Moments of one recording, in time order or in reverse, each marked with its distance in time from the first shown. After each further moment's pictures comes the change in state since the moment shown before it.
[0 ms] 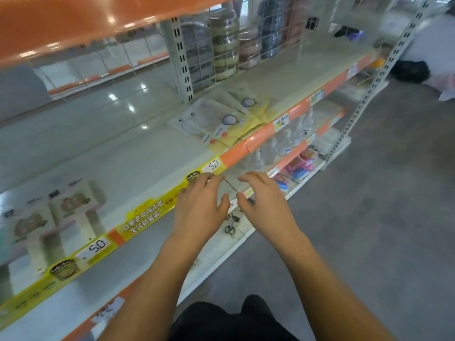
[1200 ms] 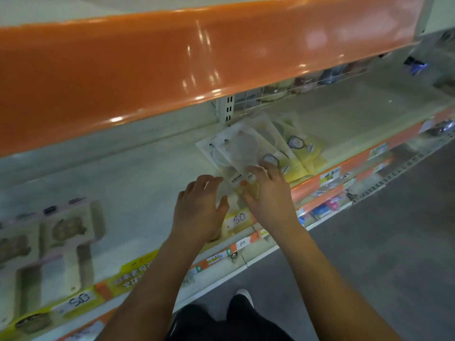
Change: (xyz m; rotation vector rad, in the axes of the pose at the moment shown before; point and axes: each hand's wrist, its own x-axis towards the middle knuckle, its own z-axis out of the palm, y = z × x) left_hand 0.126 -0.075 0.018 -0.091 0.073 -0.213; right_hand 0.190 -0.003 0.050 -0.125 -0.018 -0.188
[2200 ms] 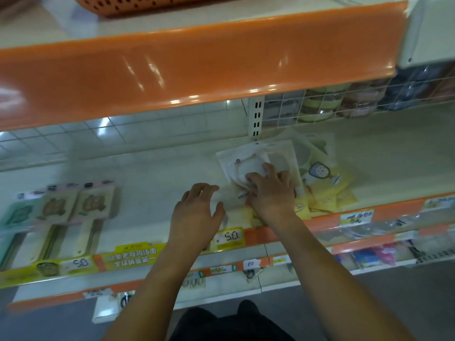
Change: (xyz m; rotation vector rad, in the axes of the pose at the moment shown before) left_hand 0.003 0.037 0.012 0.085 0.156 -0.333; right_hand 0.079 0.040 0.015 -0.177 -0.361 -0.153
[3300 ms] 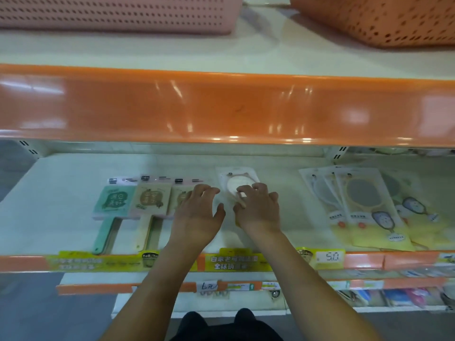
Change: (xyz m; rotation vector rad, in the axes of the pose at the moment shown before) left_hand -0.009 -0.202 -0.093 -0.060 0.021 -0.120; right_hand -0.015 -0.253 0.060 0.109 -0.077 -0.014
